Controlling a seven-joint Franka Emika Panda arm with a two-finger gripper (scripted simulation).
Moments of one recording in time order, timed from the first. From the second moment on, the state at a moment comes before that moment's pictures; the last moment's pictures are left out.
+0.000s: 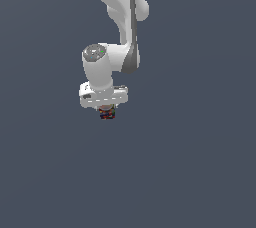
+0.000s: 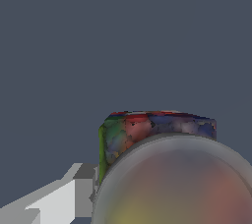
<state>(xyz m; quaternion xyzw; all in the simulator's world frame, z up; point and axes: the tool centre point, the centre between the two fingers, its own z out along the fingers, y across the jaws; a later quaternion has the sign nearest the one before) -0.050 -0.100 0.109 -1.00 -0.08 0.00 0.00</state>
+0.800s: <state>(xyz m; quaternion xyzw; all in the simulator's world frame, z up) -0.011 -0.142 0.192 -1.00 -0.08 0.00 0.00</state>
